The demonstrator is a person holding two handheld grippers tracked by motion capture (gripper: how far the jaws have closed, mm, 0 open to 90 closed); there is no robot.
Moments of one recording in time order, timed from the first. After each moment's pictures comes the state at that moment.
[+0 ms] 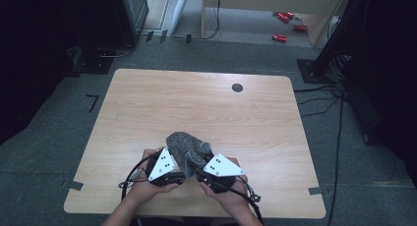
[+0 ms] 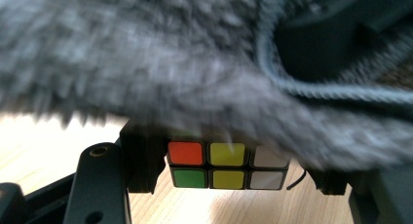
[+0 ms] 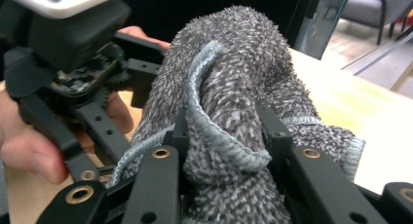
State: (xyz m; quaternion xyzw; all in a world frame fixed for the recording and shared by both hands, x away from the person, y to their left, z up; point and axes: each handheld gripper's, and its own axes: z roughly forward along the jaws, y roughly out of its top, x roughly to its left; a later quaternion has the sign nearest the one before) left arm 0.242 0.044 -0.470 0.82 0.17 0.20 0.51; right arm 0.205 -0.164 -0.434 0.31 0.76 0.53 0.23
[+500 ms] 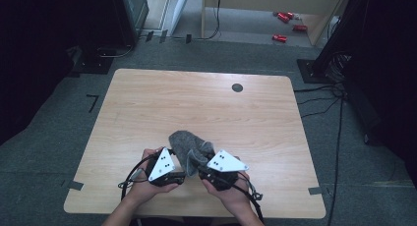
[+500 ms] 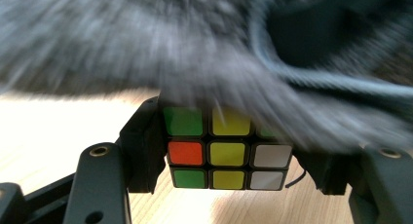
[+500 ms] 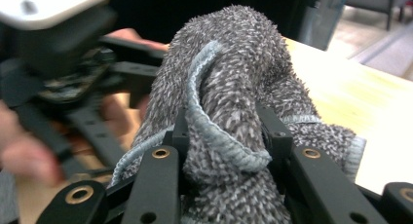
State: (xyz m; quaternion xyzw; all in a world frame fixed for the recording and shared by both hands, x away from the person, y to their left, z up) left arm 0.242 0.045 -0.471 0.82 0.17 0.21 0.51; right arm 0.211 -0.172 -0.434 0.33 0.75 0.53 0.21
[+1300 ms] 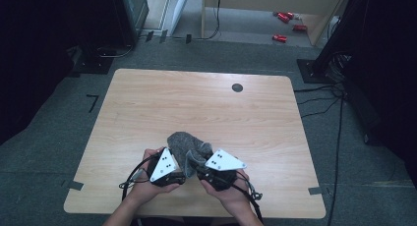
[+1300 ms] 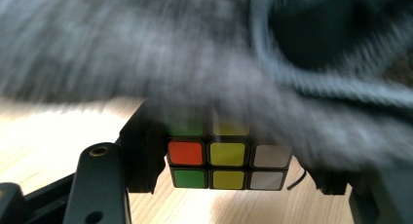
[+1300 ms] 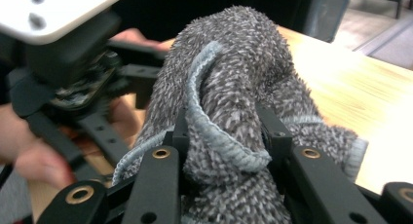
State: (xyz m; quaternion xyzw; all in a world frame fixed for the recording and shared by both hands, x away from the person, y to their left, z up) left arm 0.241 0.040 -0.474 0.82 0.17 0.22 0.51; right arm 0.208 -0.161 -0.429 0.32 0.77 0.51 0.20
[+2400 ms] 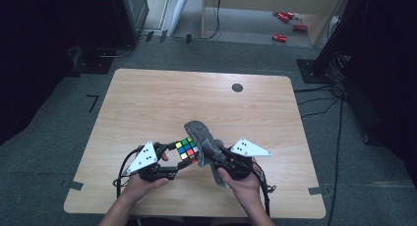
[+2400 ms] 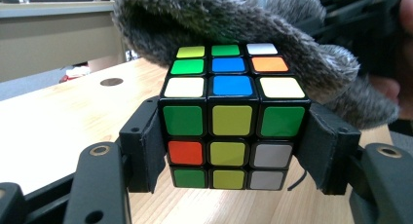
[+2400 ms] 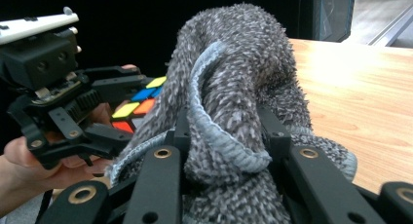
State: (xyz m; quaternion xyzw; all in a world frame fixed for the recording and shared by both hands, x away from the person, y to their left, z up) left arm 0.254 0.072 -0.463 0.75 0.19 0.13 0.62; right arm 0.232 -0.211 -0.435 0.38 0.70 0.59 0.11
